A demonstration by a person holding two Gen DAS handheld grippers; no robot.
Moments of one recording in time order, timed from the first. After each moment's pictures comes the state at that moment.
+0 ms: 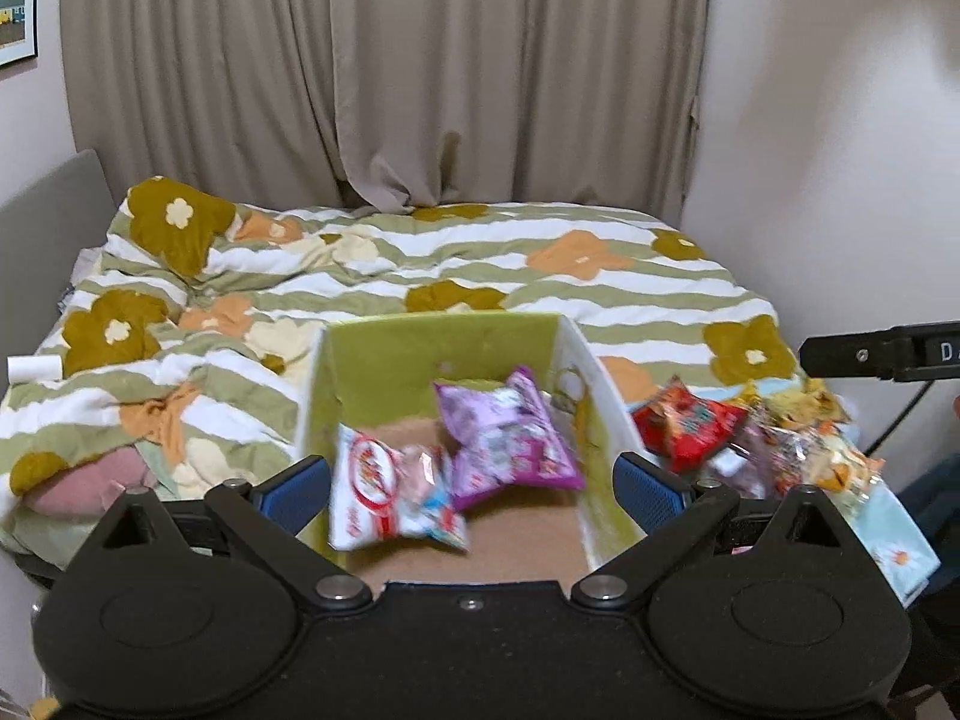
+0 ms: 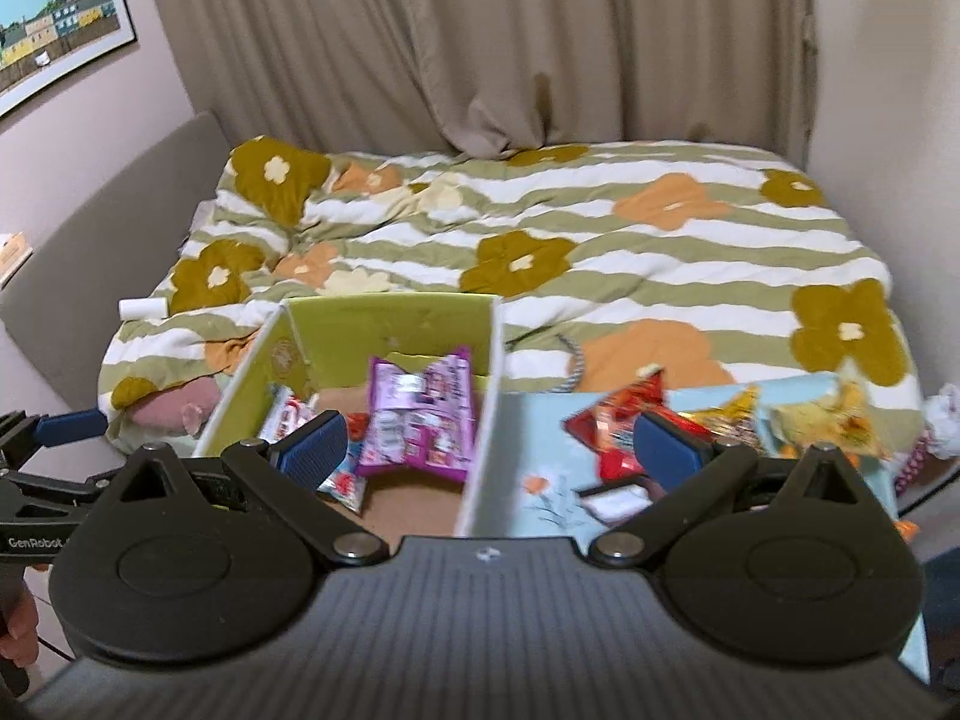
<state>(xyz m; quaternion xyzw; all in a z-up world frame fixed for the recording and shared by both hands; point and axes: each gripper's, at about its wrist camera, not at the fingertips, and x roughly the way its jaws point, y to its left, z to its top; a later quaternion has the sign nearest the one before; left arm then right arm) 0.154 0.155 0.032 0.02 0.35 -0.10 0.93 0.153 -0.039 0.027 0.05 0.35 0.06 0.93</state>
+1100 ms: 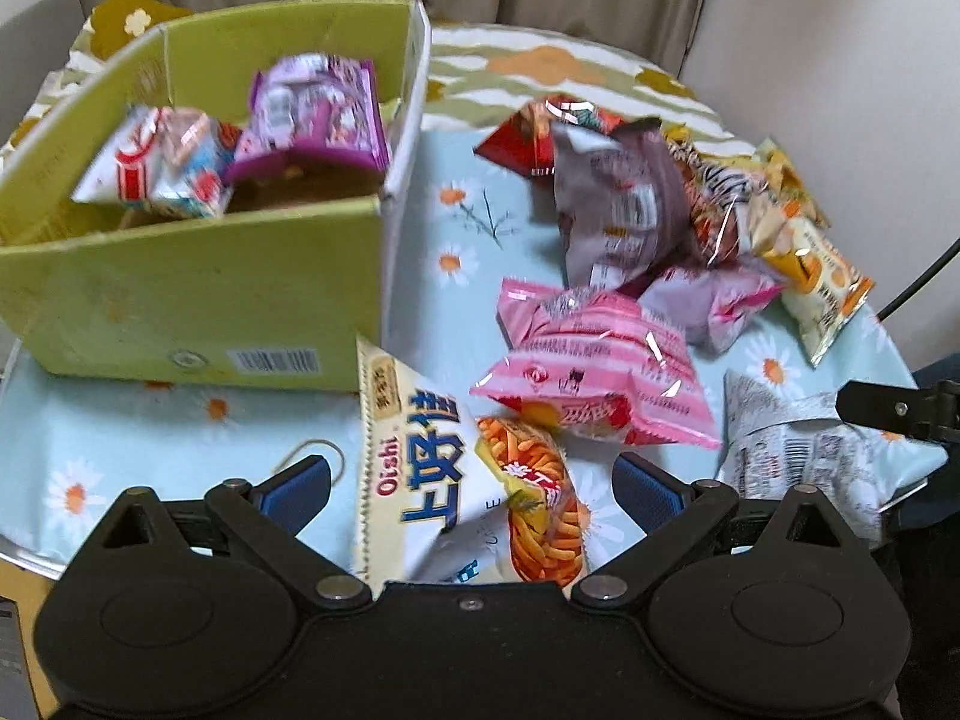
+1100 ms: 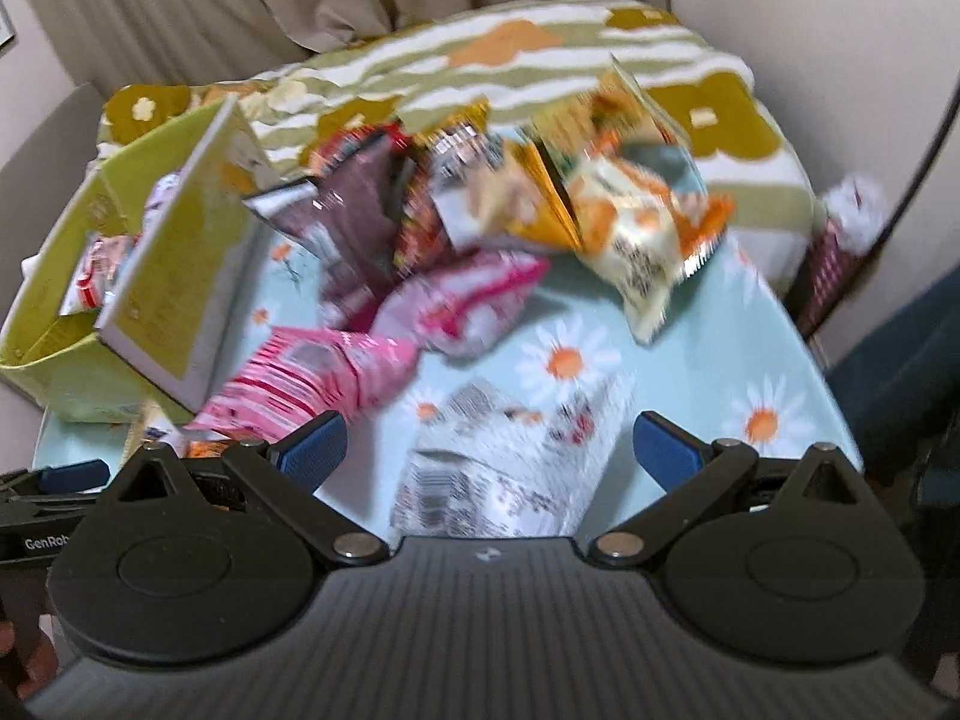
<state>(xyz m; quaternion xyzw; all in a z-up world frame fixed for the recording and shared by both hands) 0.093 -0.001 -0.142 -0.02 0.49 -0.07 0.87 0.054 -0.209 -0.146 0.13 0.45 -0.02 0.89</state>
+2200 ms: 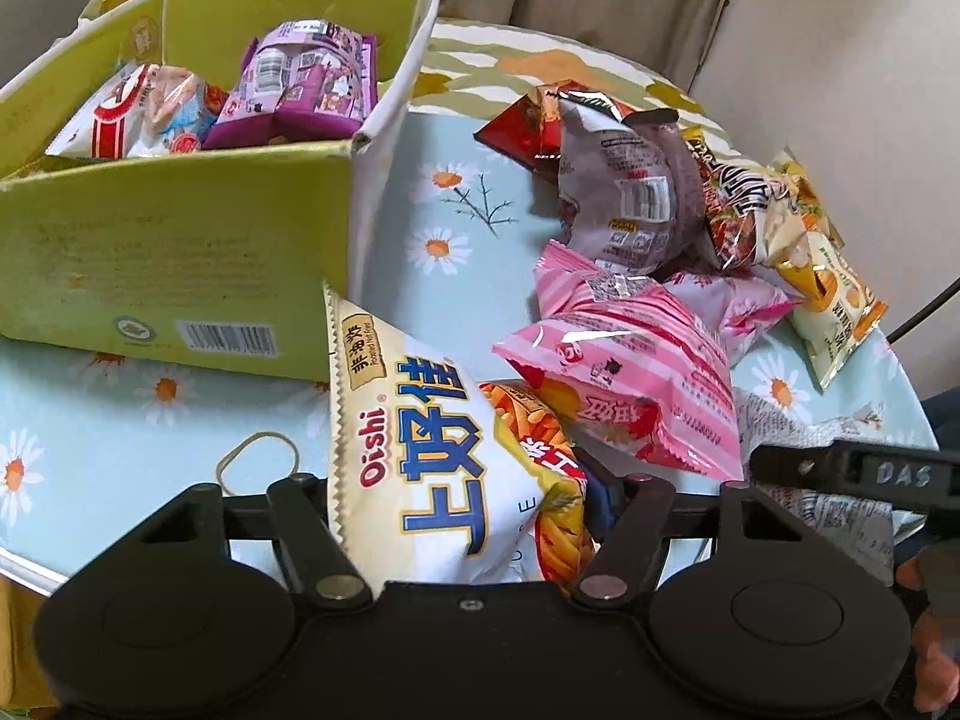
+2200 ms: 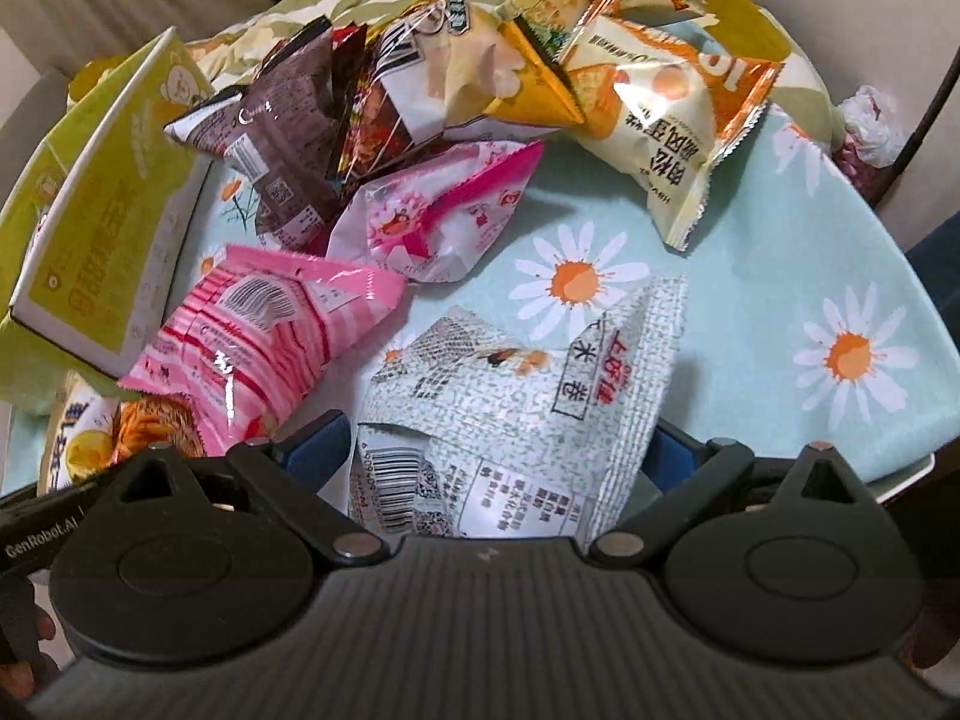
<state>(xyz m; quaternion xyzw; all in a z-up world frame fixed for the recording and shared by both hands) 0.101 -0.005 -0.163 -0.06 0.48 -0.07 0.87 0.087 -0.203 -0.200 0.14 0.50 -0.01 0.85</state>
